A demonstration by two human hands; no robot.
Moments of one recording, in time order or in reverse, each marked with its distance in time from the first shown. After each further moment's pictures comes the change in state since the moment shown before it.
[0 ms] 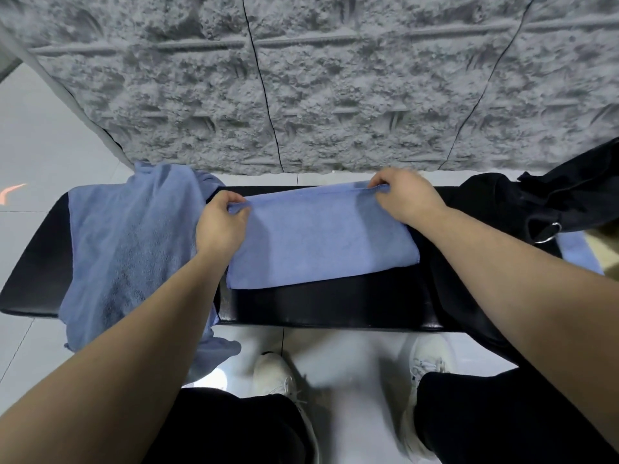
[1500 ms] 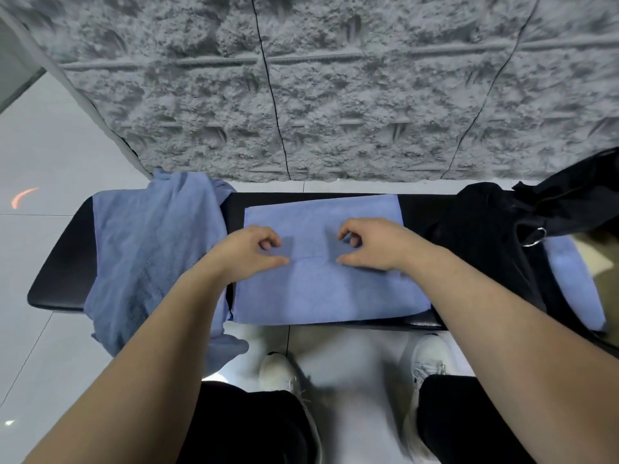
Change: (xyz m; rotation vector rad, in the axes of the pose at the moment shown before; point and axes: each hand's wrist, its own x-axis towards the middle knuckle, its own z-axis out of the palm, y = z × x) left_hand -0.030 -0.002 -0.026 0.346 -0.543 0.240; right_hand -0.074 -0.048 0.007 -0.075 -0.348 -0.203
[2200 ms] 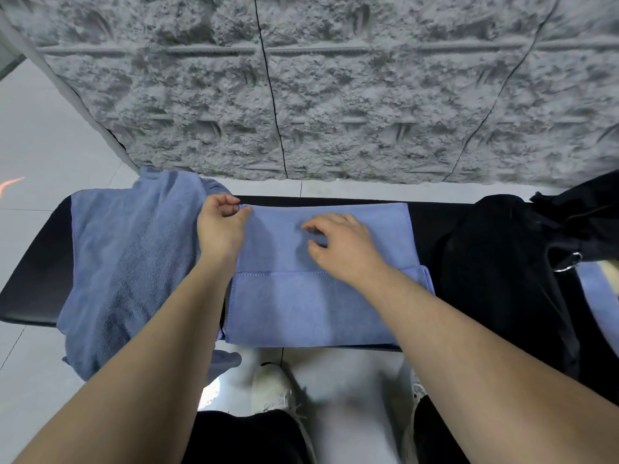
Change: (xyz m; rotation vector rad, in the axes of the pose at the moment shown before) left_hand 0.052 0.001 -0.001 -0.807 0.742 -0.325; right_hand 0.048 -0.038 0.040 0.110 0.286 -0.034
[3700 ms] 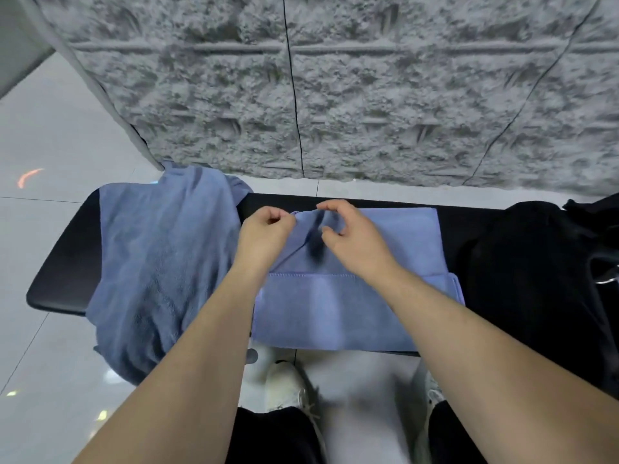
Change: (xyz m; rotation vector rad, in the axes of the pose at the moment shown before) left_hand -0.032 0.013 -0.003 0.143 -0.234 -0.036; right_hand 0.012 -0.020 0.008 0.493 0.082 0.074
